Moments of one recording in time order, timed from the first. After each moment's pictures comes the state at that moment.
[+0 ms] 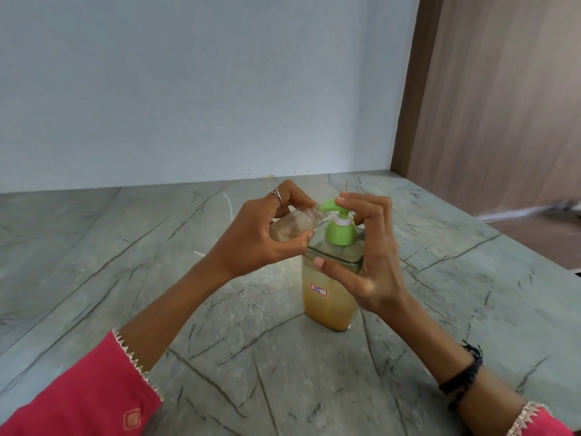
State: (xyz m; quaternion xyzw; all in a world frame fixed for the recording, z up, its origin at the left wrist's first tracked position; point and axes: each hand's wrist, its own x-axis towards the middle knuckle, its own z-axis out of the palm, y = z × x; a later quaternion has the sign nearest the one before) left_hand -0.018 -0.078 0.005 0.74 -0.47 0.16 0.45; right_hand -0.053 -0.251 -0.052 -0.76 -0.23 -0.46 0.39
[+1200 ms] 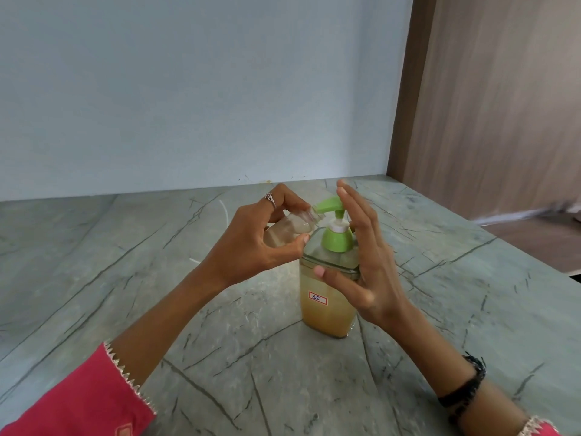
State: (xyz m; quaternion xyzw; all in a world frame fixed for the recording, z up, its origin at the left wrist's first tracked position) left_hand -0.024 -0.080 0.009 0.73 -0.46 0.15 0.48; right_hand -0.055 -0.256 -0.052 -0.78 -0.26 -0.43 0.38
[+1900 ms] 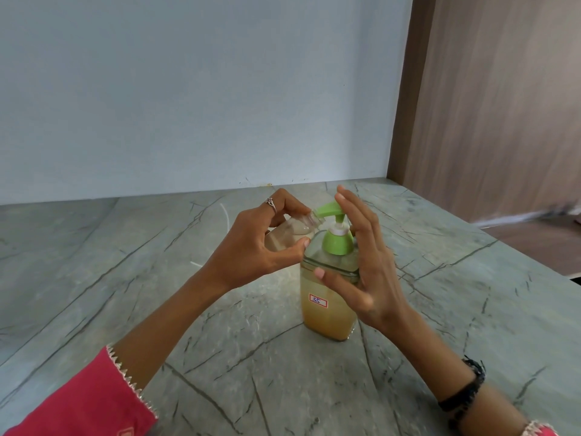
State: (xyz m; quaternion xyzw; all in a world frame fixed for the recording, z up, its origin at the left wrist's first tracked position) left_hand -0.023 -0.079 0.007 0.73 -0.46 0.16 0.48; right_hand -0.055 -0.255 -0.053 -0.78 -0.25 -0.44 0.37
